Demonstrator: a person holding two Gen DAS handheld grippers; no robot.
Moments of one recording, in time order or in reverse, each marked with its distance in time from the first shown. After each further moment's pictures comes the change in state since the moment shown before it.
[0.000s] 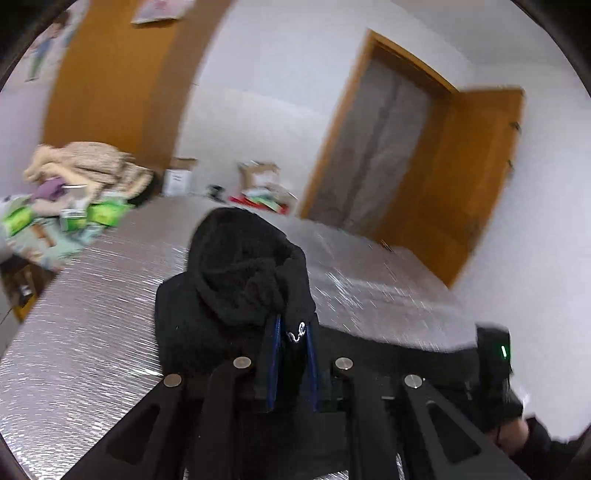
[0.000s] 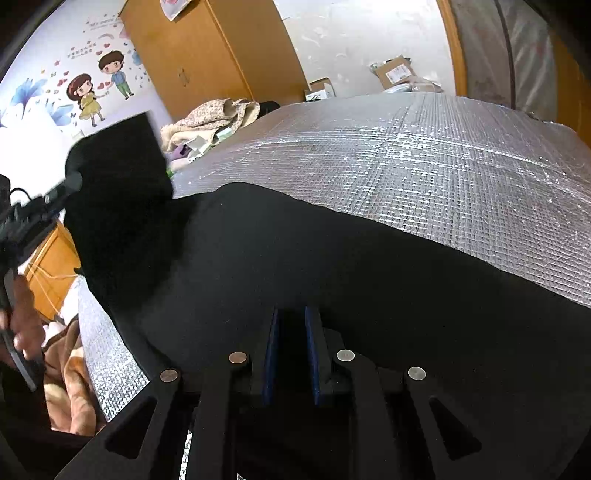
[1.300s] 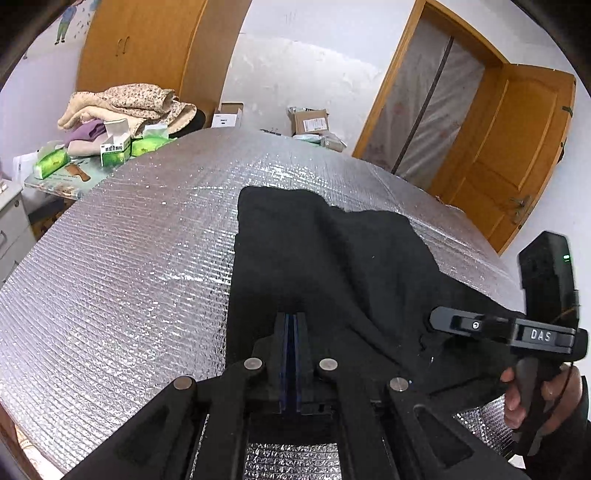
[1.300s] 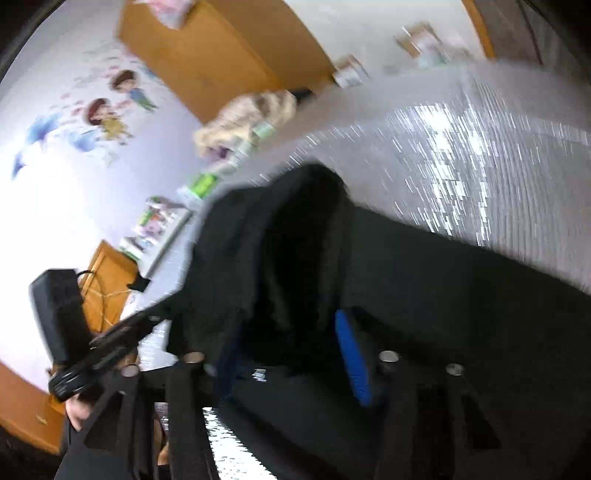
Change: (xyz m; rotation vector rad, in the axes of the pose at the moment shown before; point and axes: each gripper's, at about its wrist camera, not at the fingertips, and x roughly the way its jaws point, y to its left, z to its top) left arm 0.029 0.041 -0.058 -0.133 0.155 0.206; right arm 0.031 0.020 0.028 0.153 0.081 0.251
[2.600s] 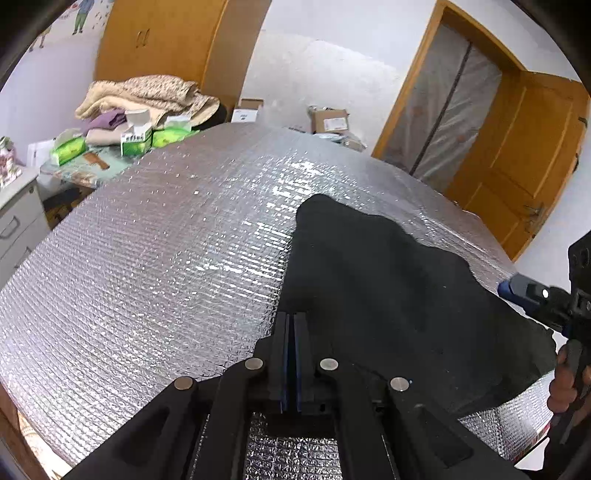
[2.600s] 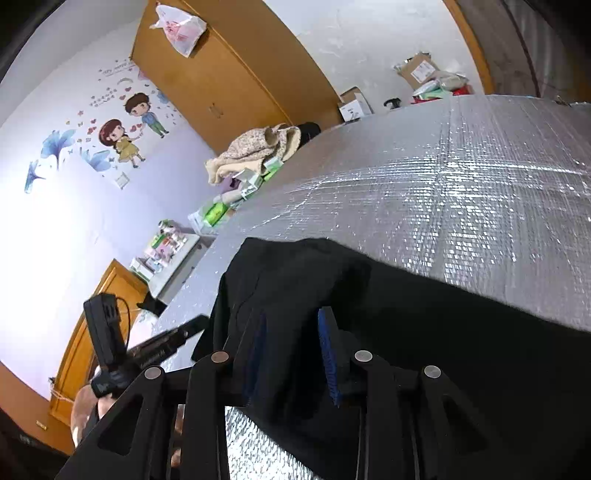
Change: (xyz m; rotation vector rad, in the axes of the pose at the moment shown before) left arm -0.005 0.027 -0.002 -0.057 0.008 0.047; right arm -0.058 0.016 0.010 -0.054 -0.122 -0.012
